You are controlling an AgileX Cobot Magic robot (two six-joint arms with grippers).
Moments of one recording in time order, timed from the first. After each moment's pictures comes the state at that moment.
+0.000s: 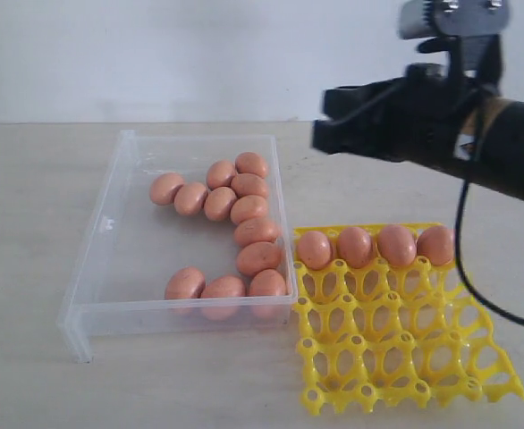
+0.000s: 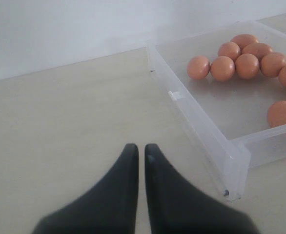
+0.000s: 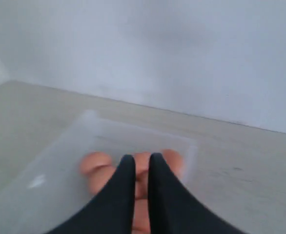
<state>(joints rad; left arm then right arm) -0.09 0.00 0.00 -0.11 0.36 0.27 0.30 1.43 -0.68 -0.42 -0.50 0.50</state>
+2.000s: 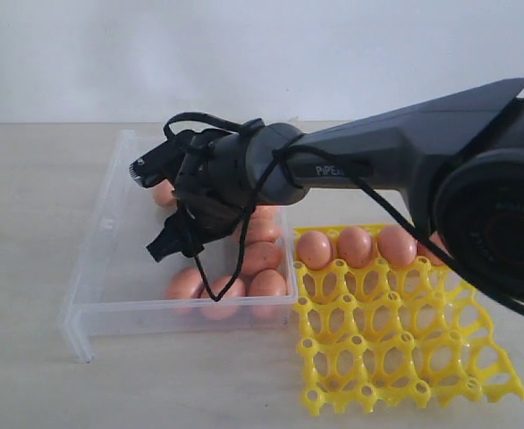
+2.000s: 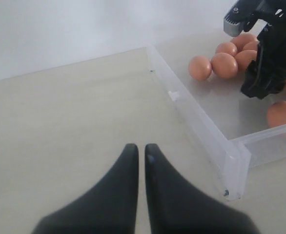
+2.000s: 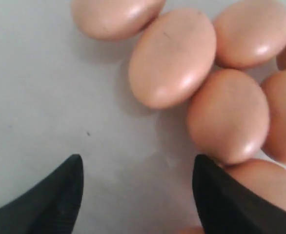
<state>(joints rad) -0.09 0.00 0.00 -0.11 0.36 0.27 0.69 2.30 -1.68 -0.61 0.57 0.56</state>
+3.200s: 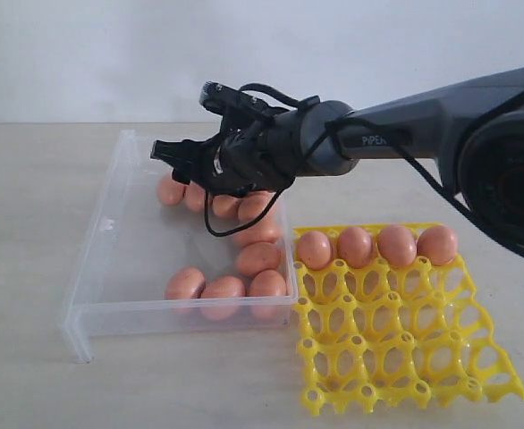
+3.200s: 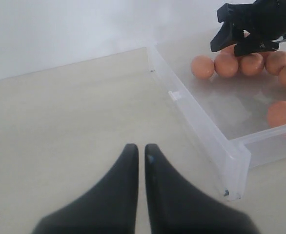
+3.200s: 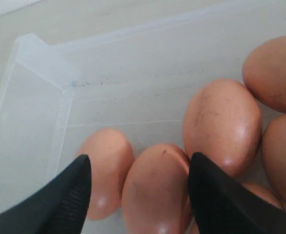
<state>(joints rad) -0.09 0.00 0.00 -0.11 0.36 0.27 0.53 2.33 -1.68 -0.44 0.11 1.12</state>
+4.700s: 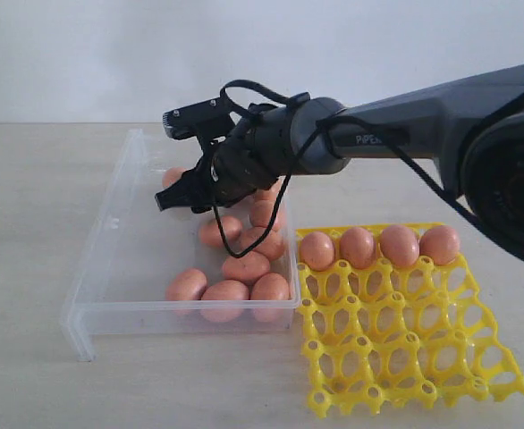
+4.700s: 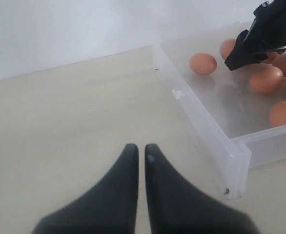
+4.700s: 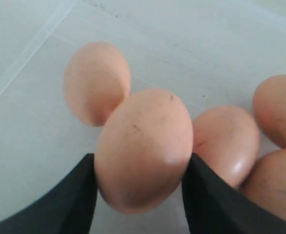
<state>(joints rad) -0.09 0.00 0.00 -0.11 0.36 0.27 0.57 2.29 -1.69 -0.44 0.33 0.56</state>
